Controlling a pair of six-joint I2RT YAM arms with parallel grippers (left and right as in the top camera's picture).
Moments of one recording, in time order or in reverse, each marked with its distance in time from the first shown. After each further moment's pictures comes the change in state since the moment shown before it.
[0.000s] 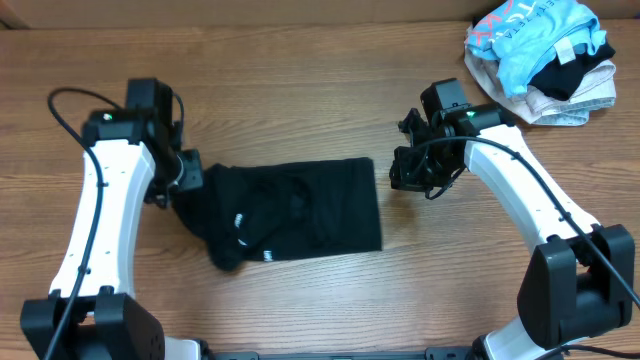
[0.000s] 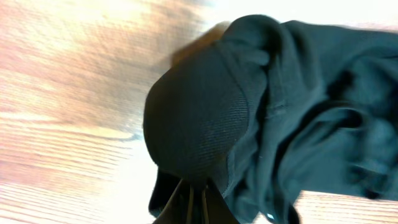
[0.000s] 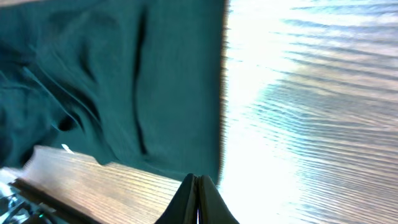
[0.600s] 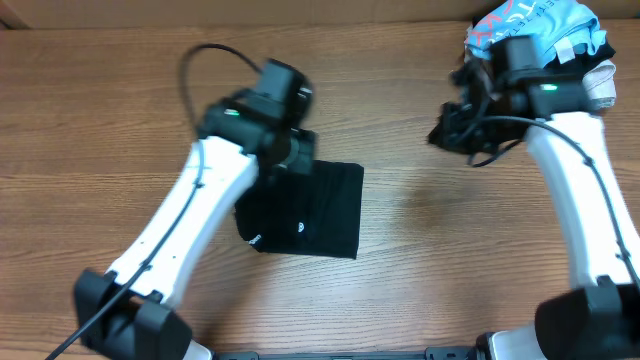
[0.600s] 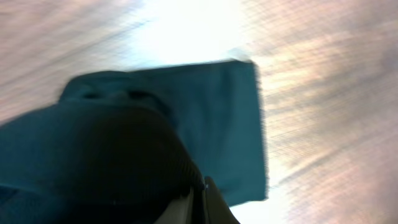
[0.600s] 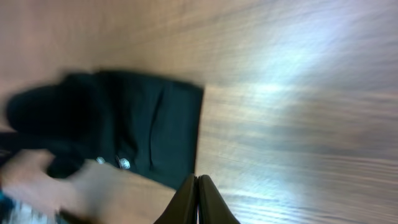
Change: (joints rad) left arm -0.520 0.087 0.106 0.257 0.123 -0.080; right arm -0.201 -0.105 0.285 -0.174 -0.030 -0.032
